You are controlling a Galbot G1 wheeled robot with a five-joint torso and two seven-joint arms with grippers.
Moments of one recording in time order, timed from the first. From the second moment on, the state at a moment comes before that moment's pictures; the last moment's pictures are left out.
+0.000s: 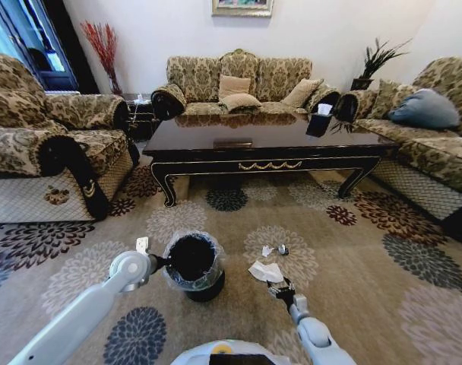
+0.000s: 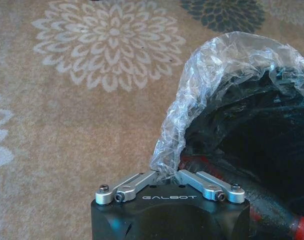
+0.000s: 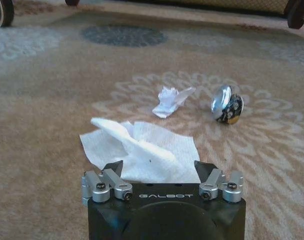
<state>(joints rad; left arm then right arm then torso) 1.05 -0.76 -0.14 -1.95 -1.55 0.74 -0.78 -1.33 1.24 0.38 1.29 0.20 0.04 -0.04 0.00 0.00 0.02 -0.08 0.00</state>
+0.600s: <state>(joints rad) 1.07 -0.76 -0.15 -1.97 -1.54 0.74 -0.79 -1.25 1.25 0.37 1.19 0.19 0.01 0.00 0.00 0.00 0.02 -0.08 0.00</state>
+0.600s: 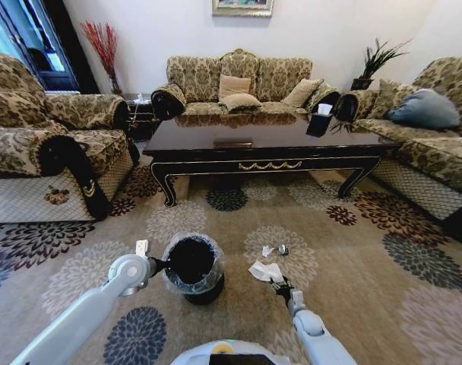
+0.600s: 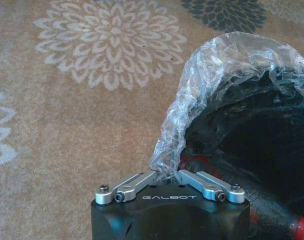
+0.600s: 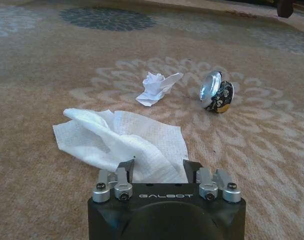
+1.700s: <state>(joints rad) 1.05 -0.76 -0.13 -1.95 -1.51 0.74 -0.78 -1.27 1.26 0.37 1.22 0.20 0.00 0.01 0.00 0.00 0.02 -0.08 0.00</state>
